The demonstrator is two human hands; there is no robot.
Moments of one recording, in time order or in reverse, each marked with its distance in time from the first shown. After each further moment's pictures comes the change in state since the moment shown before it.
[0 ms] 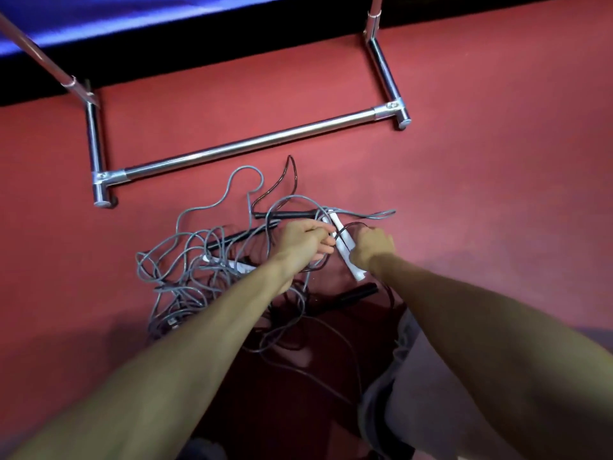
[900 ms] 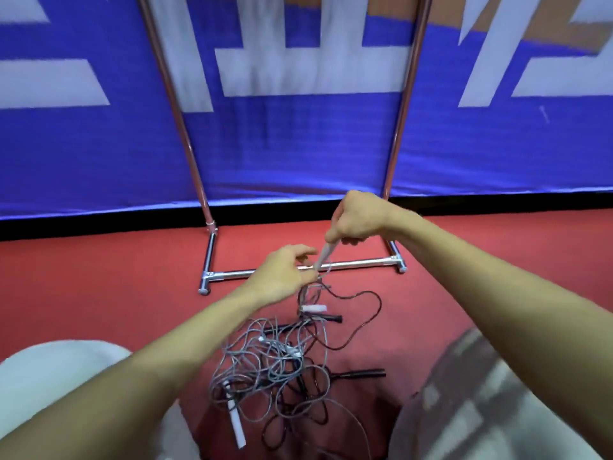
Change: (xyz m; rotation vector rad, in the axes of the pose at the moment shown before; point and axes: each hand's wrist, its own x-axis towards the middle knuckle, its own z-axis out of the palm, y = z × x) left_hand -0.203 0.096 -0.119 0.486 0.243 0.618; right_hand -0.250 -0.153 -0.269 0.047 0.224 -0.569
